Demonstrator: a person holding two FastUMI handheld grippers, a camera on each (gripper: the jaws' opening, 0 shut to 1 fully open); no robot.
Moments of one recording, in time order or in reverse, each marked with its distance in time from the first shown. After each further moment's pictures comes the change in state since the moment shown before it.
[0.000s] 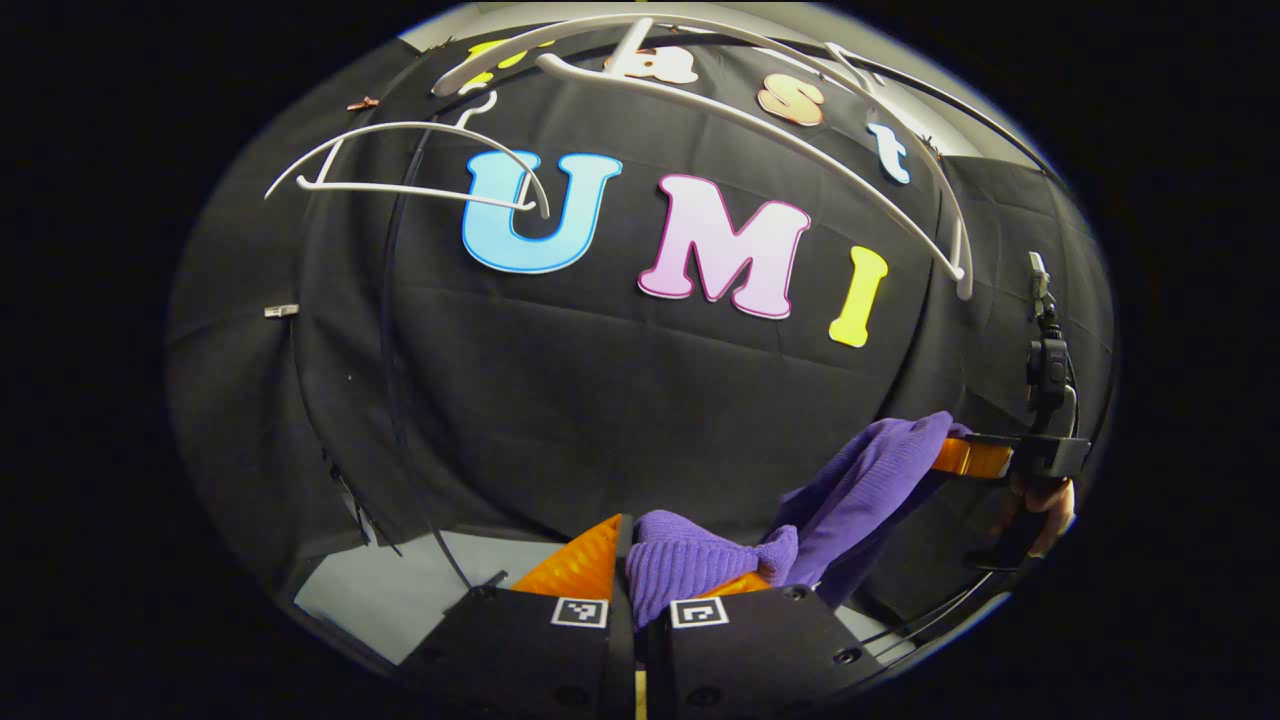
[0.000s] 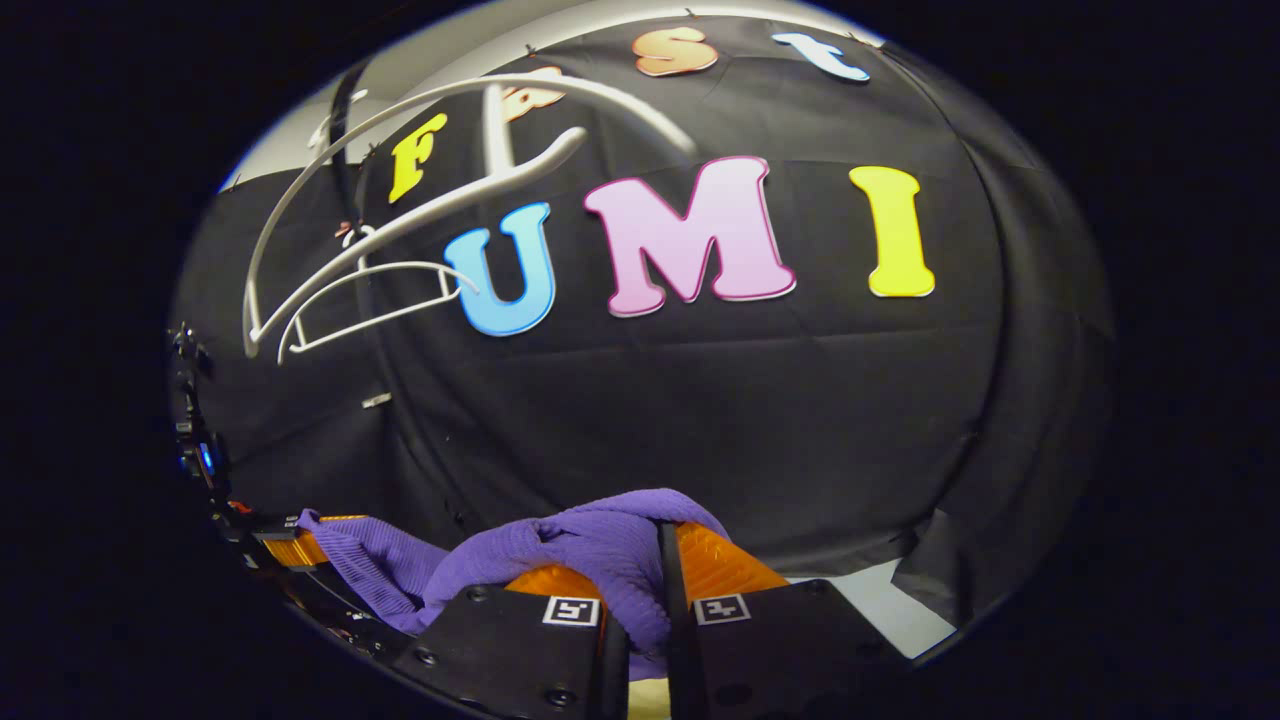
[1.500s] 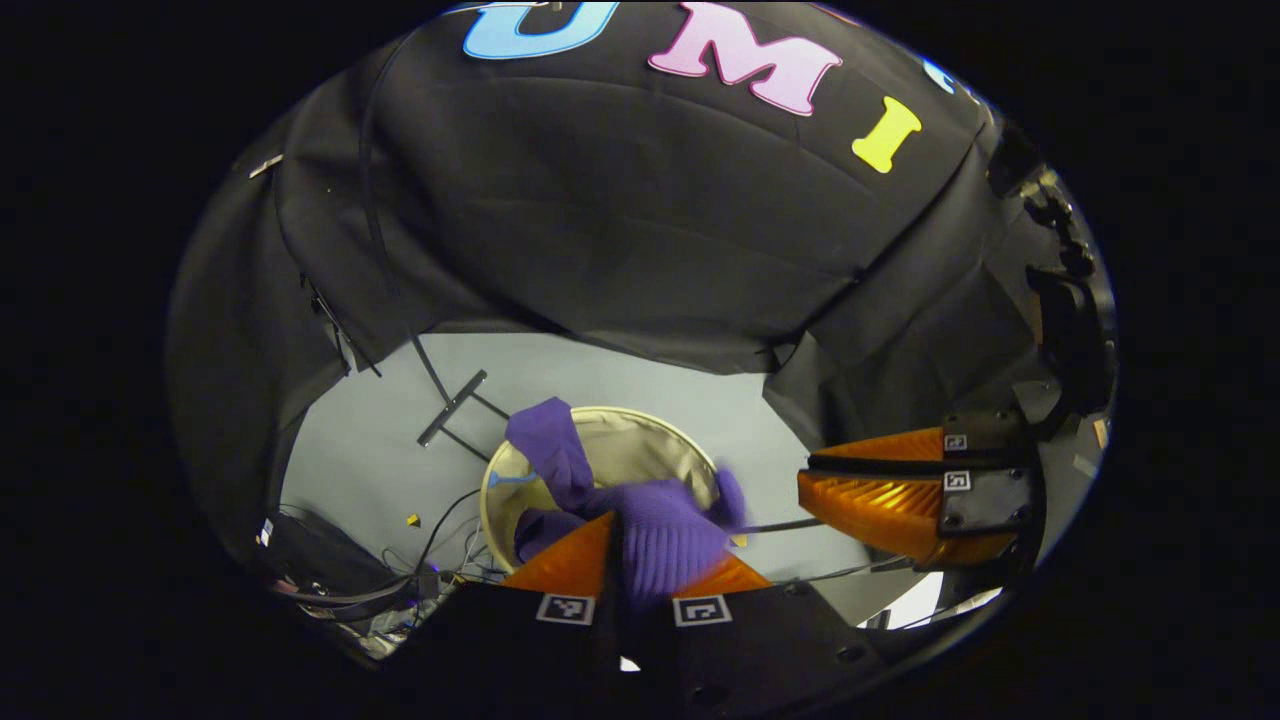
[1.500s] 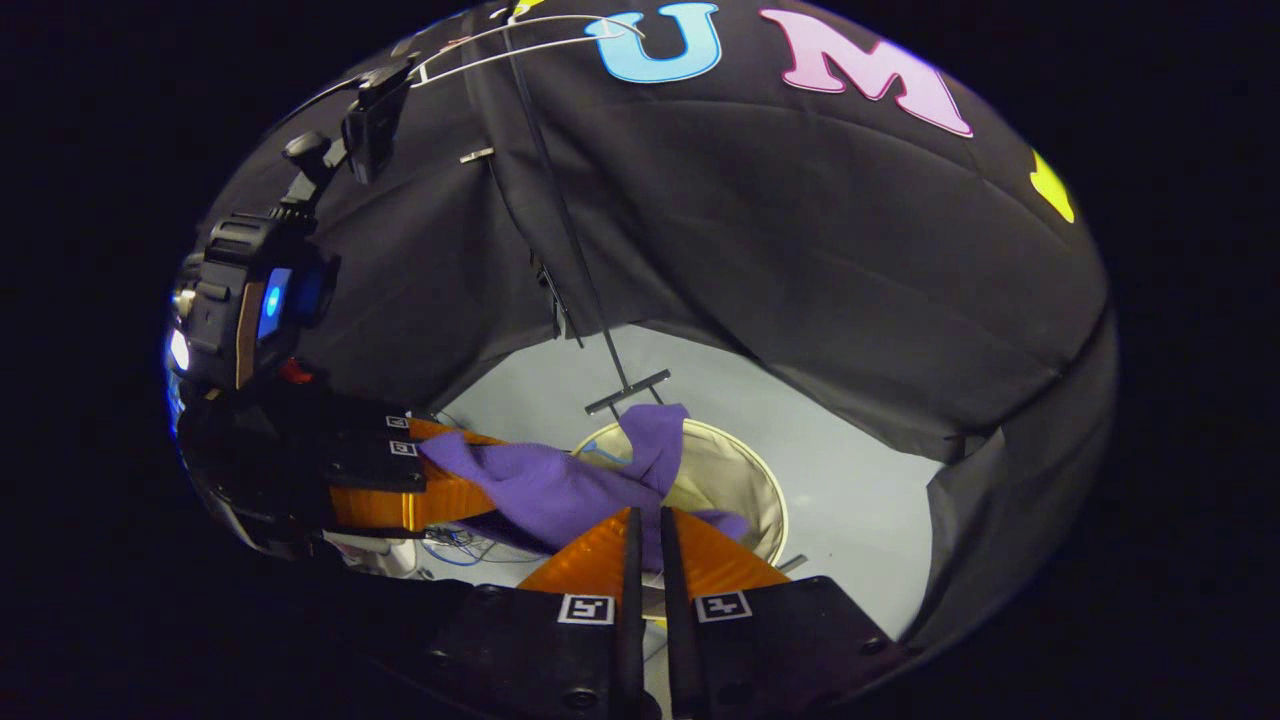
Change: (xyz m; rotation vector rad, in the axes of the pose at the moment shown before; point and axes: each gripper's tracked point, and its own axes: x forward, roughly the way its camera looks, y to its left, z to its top) left arm -0.025 -0.035 -0.201 -0.112 0.612 -0.049; right arm -0.047 0.077 -0.221 -0.235 0.637 0.199
